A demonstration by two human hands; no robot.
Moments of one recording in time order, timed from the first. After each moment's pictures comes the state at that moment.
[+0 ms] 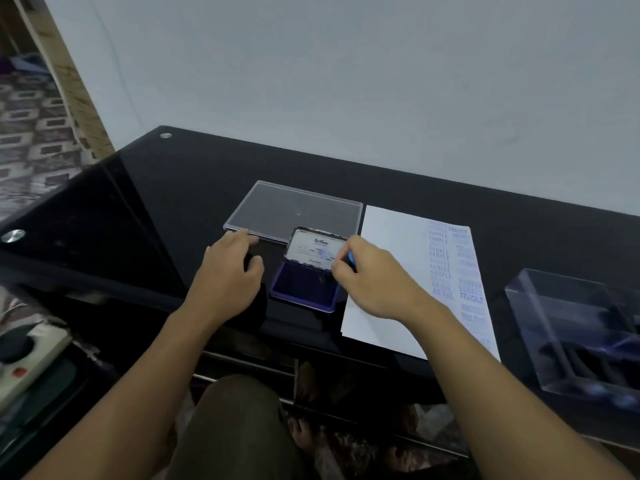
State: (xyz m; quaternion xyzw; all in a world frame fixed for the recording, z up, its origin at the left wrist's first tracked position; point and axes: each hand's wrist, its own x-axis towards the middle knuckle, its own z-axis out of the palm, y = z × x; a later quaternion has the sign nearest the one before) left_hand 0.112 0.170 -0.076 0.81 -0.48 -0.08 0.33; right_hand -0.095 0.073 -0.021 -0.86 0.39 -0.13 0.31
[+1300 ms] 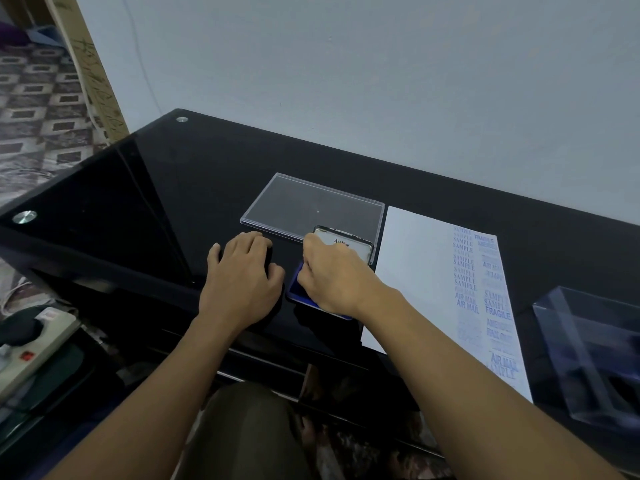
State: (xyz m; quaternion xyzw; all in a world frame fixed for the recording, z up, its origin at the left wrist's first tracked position) left_hand 0.118 0.169 -0.103 0.84 -0.48 0.01 0.23; right_hand -0.017 0.082 -0.037 -0.93 0.32 -0.02 0.19
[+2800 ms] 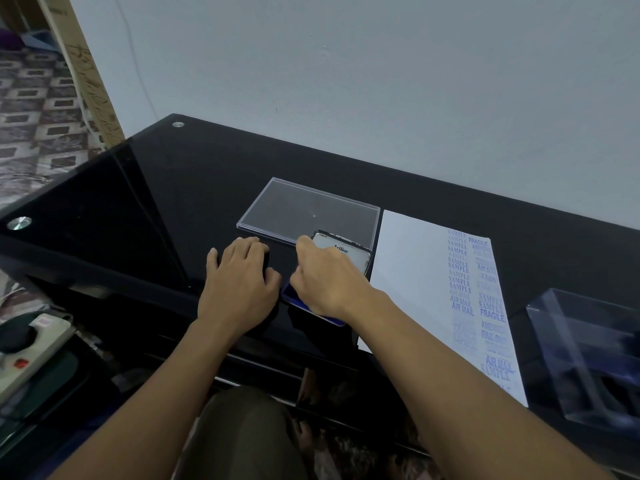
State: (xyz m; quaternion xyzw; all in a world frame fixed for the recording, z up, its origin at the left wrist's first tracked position) left_hand 0.116 0.168 -0.101 0.84 -0.49 0.01 0.23; right_hand -0.010 0.085 -0.038 -0.92 0.34 -0.02 0.20
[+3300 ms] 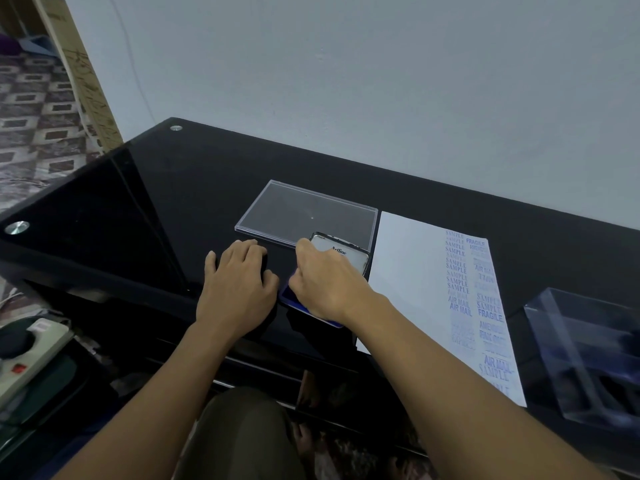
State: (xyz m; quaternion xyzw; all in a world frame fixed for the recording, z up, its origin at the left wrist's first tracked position) left_hand 0.116 0.169 -0.102 0.84 -0.49 0.00 0.23; right_hand -0.011 0.084 -0.042 -0.92 0.34 -0.04 0.19
